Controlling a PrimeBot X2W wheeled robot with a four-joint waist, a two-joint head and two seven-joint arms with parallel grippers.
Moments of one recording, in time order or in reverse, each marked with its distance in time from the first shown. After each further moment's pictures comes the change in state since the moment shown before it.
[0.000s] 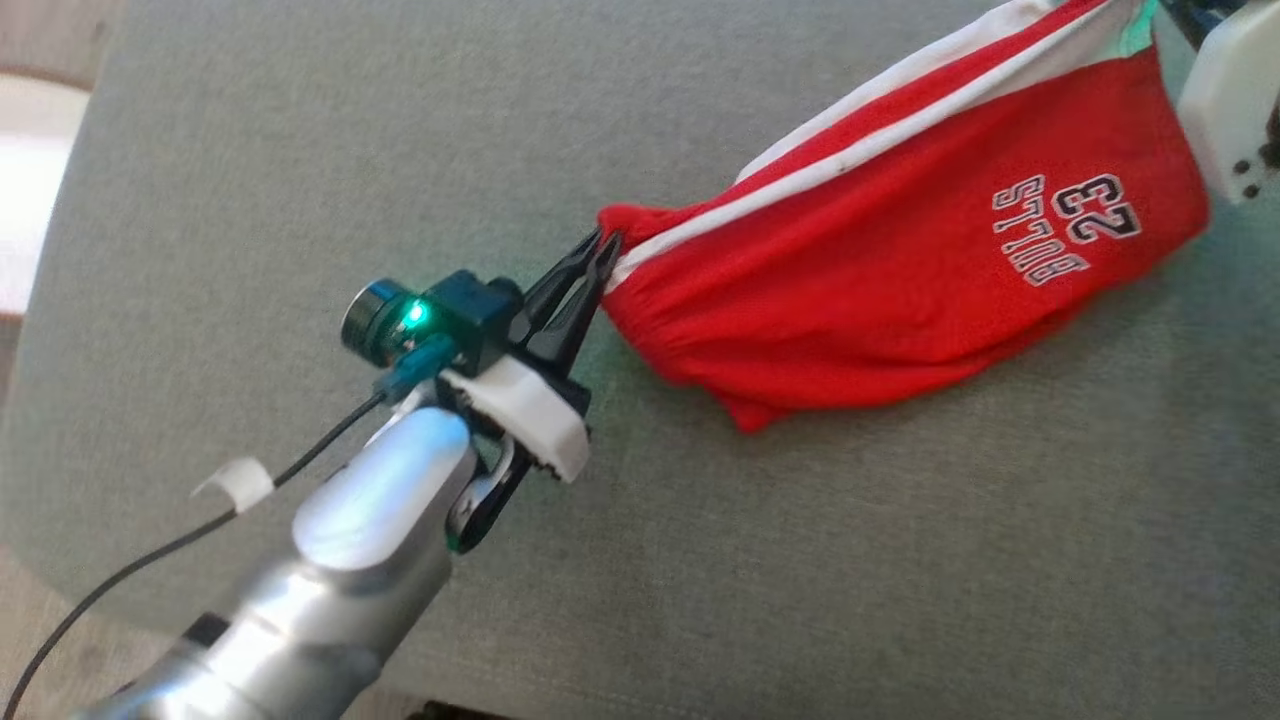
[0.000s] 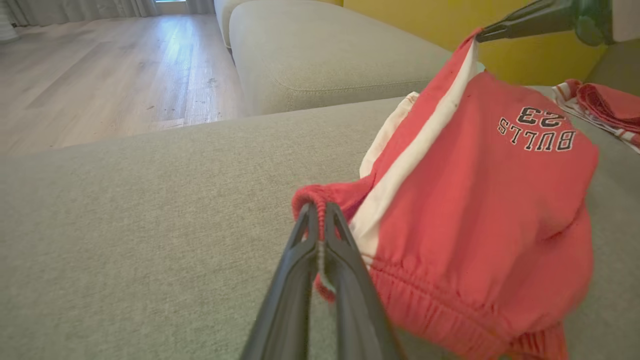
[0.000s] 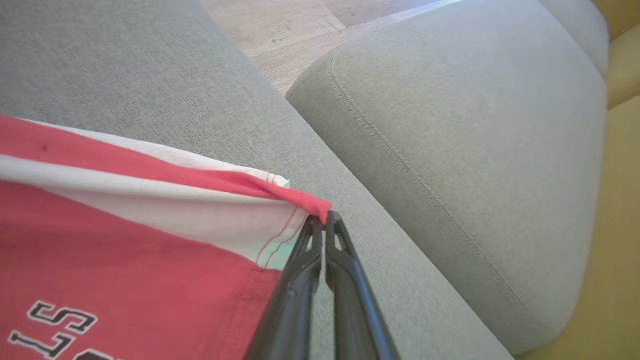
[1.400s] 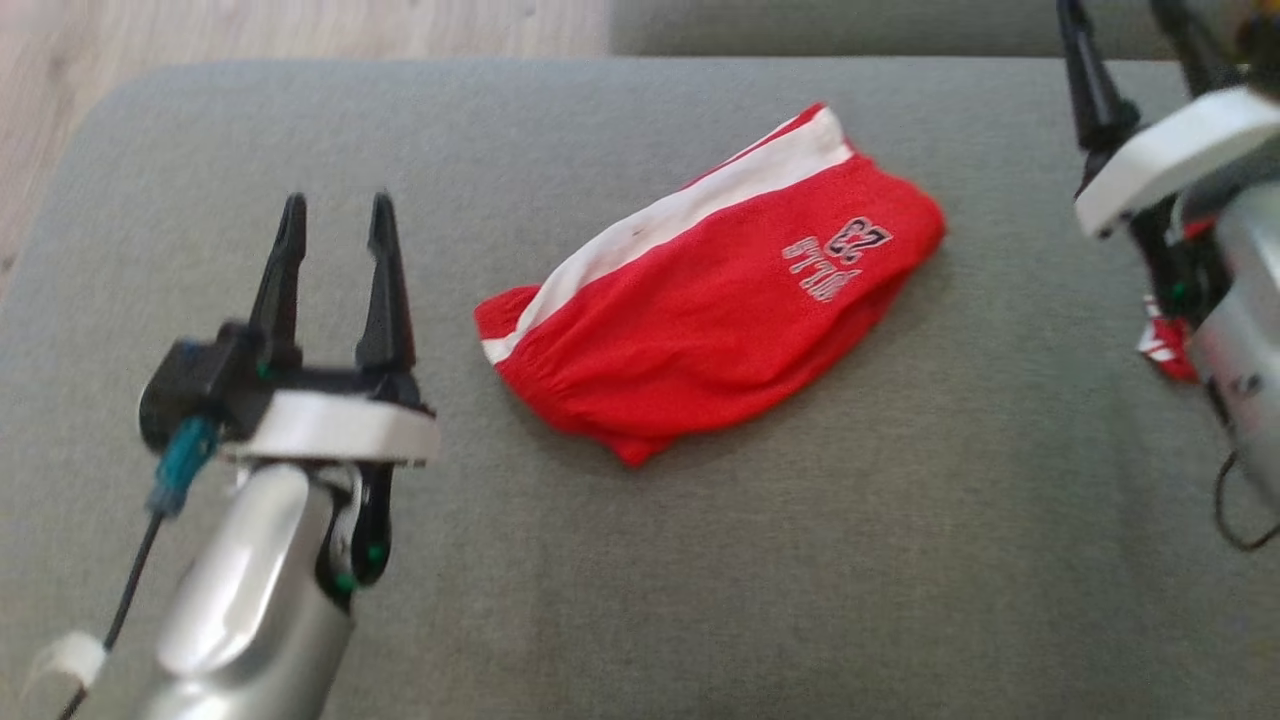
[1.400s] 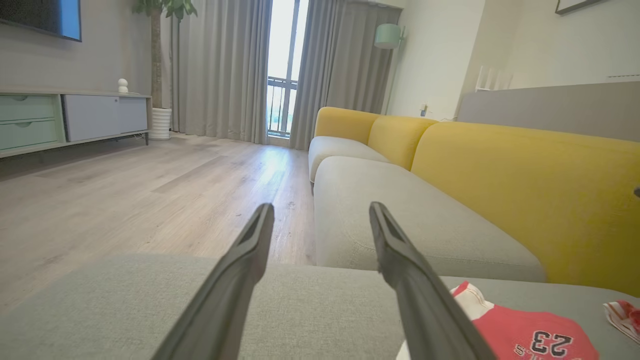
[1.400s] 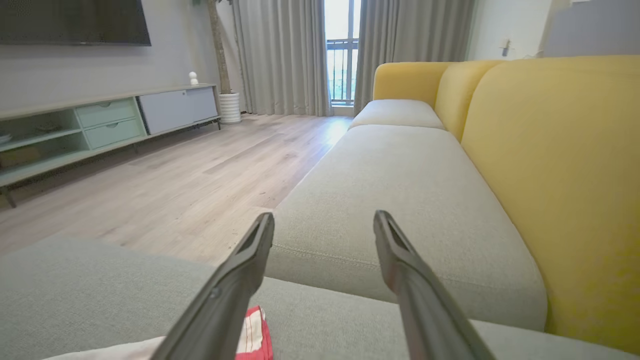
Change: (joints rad) left arm 0.241 0.009 0.467 -0.213 0.043 0.145 -0.083; right arm 0.126 0.323 -0.260 0.426 0.210 0.000 -0.627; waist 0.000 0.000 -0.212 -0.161
